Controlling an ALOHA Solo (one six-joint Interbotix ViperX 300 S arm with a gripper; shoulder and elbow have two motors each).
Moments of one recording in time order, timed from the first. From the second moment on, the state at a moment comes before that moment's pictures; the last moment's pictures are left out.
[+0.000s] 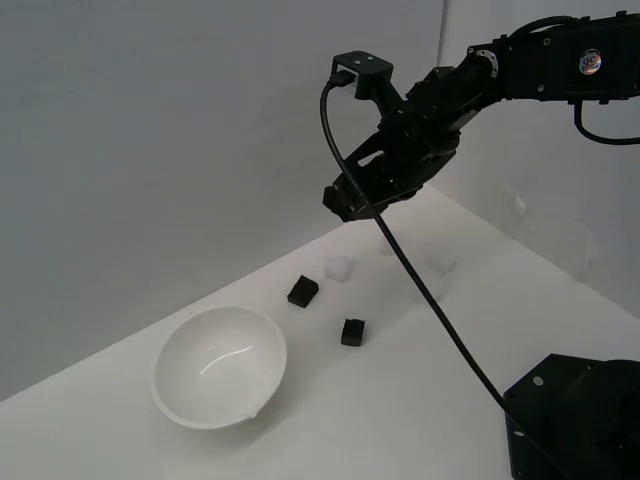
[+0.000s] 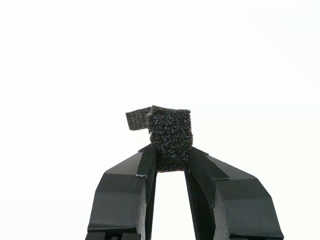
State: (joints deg) arm -8.2 112.2 111.7 131.3 131.4 -15.2 38.3 9.8
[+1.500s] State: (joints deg) arm -19.7 106.5 105.9 123.8 124.1 -17.3 37.7 6.0
